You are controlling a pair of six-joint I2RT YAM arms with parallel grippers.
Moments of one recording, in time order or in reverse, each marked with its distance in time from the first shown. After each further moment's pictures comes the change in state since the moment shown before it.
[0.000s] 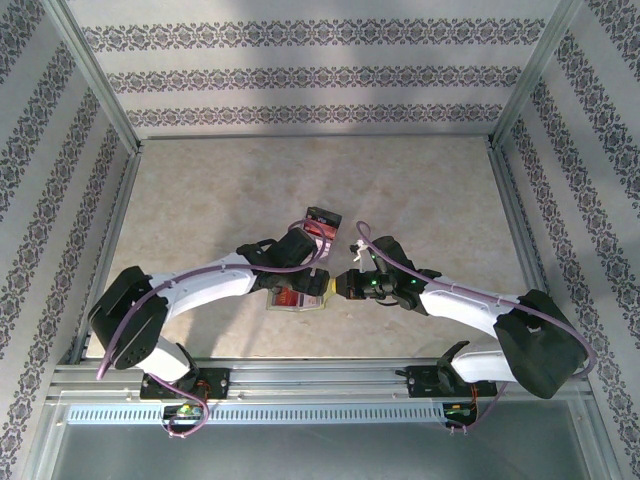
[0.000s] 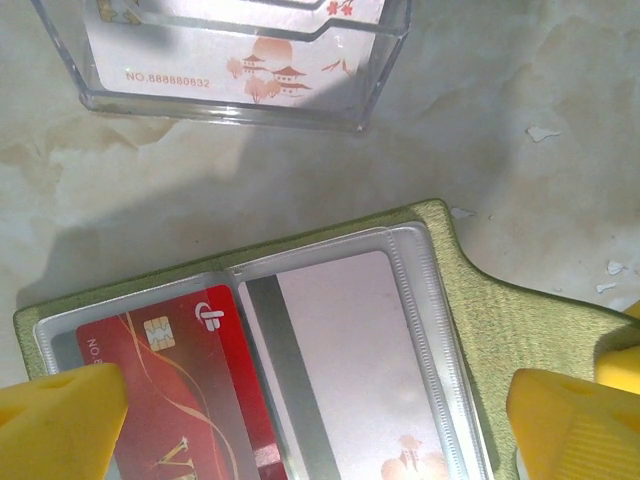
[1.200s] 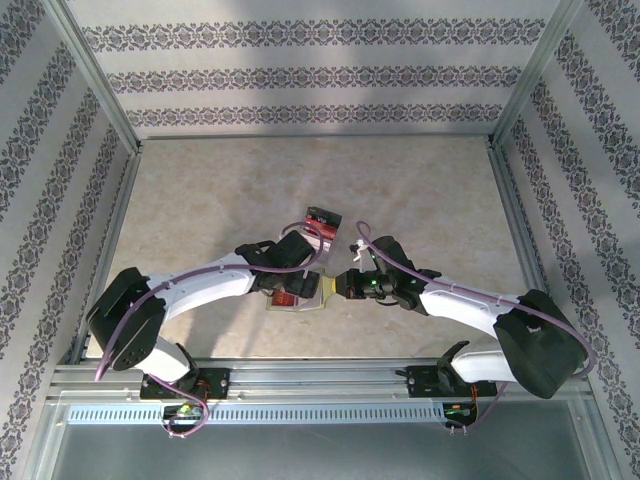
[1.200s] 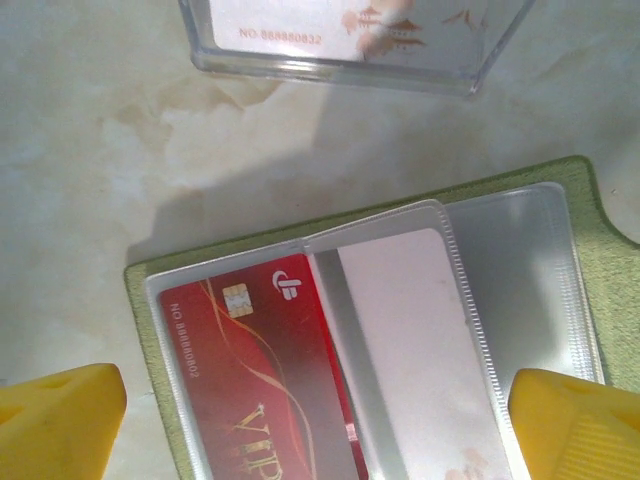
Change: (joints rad) left arm 0.001 -0.026 0.000 -0.103 -0.111 0.011; right arm 0.000 0.001 -0.001 0.006 0.001 0.000
